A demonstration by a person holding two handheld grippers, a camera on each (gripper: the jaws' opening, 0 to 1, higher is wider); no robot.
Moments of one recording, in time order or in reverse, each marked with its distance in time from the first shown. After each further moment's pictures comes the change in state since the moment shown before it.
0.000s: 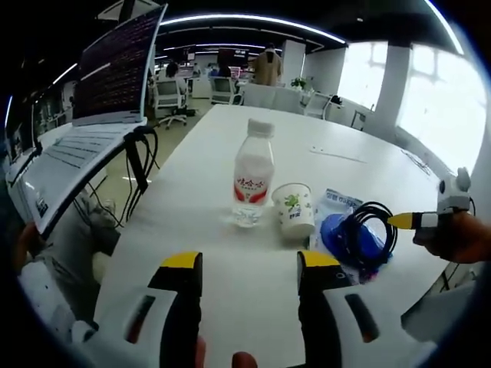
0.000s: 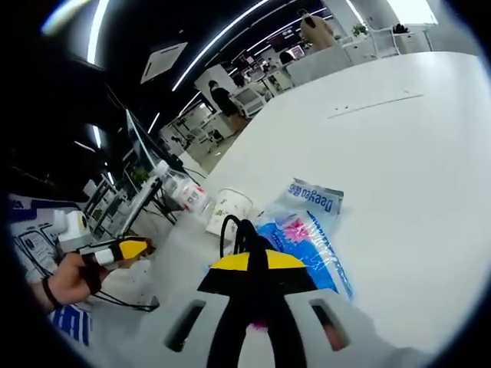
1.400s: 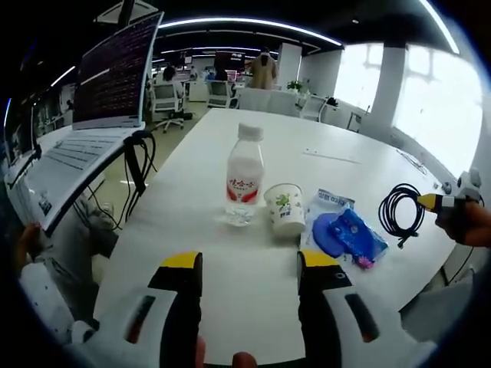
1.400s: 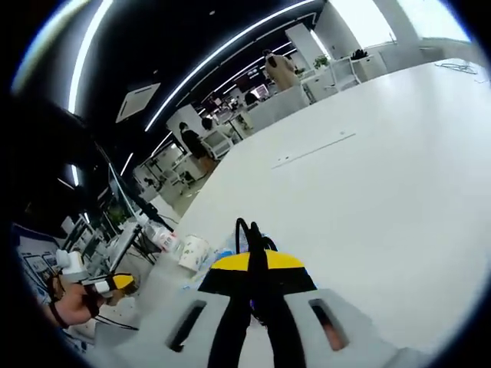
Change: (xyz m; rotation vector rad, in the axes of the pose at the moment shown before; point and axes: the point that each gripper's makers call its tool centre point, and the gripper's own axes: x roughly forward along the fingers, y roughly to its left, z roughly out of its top) left arm -0.012 -0.012 -0.001 0.014 -0.018 -0.018; right arm -0.104 -0.077 0.048 0.094 -0.231 -0.182
